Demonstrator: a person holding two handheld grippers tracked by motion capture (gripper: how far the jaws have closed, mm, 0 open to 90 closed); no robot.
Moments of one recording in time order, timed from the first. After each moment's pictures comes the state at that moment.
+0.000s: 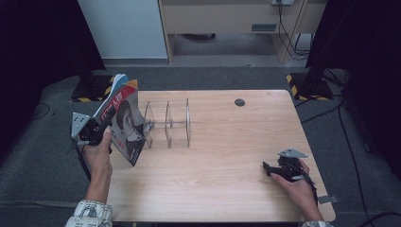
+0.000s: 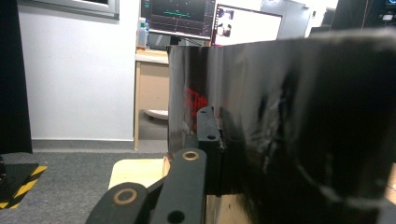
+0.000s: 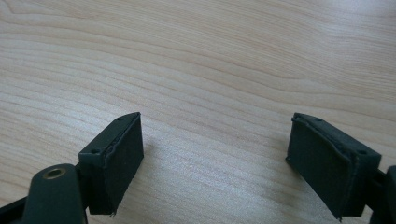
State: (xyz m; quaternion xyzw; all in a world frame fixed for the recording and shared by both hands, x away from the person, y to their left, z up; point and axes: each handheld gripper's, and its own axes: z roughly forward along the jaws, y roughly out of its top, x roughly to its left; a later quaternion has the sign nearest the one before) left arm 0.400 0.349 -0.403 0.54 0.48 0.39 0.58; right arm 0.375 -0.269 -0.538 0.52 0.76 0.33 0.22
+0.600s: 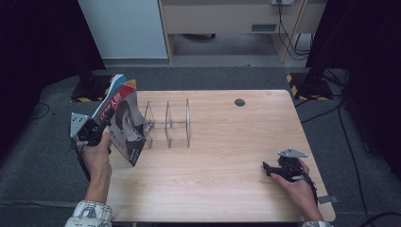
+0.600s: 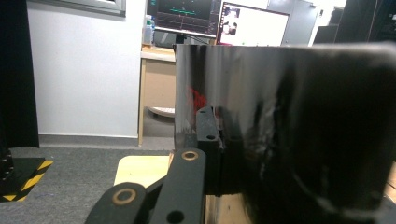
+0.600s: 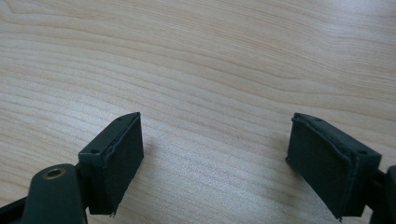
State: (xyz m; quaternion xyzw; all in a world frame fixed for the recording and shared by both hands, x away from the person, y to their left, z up) left arm 0.399 0.350 -0.402 0.53 0.49 0.39 0.57; right arm 0.375 -0.269 -0.538 0.52 0.76 0.33 0.22
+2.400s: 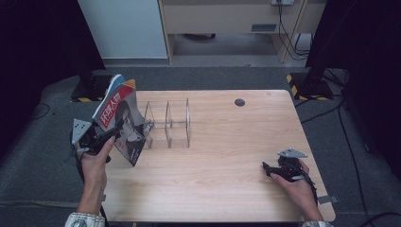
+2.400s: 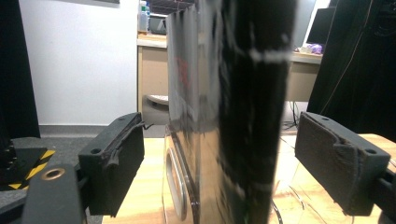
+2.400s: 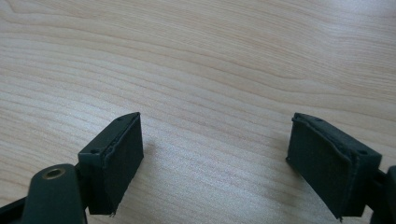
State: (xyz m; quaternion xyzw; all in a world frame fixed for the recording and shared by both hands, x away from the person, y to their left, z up) left arm 0.381 0.346 -0.412 0.56 0.49 0.38 0.56; right arm 0.375 -0.269 -0.538 0.52 0.76 0.33 0.22
